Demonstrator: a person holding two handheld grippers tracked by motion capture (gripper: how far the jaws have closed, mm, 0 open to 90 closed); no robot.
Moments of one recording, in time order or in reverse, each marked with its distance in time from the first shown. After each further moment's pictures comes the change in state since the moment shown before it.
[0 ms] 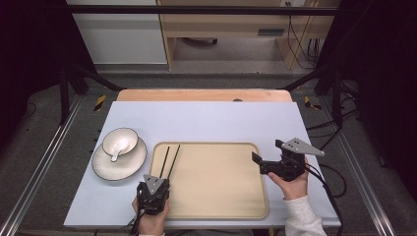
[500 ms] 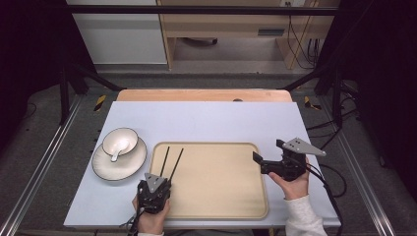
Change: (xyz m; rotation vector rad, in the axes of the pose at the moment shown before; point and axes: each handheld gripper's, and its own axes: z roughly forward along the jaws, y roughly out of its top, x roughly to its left) left arm 0.003 0.005 0.000 0.008 -0.044 0.018; right arm -0.001 0.001 -0.002 -0.006 -0.005 0.003
